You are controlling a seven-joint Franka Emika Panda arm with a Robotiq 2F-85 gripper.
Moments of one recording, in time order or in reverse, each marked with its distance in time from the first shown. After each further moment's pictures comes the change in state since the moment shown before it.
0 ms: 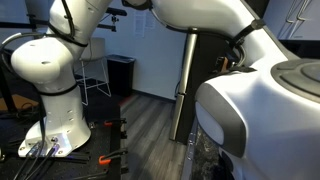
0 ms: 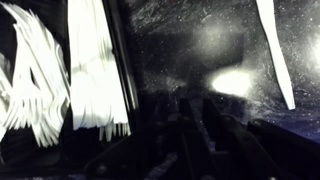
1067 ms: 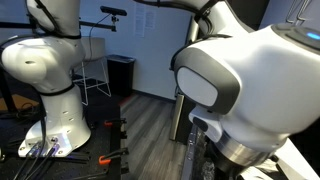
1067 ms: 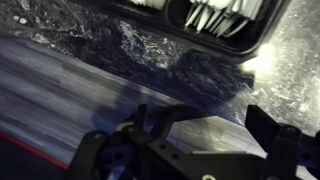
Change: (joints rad) arm -0.225 -0.333 0.338 -0.162 -0.515 -0.140 -0.114
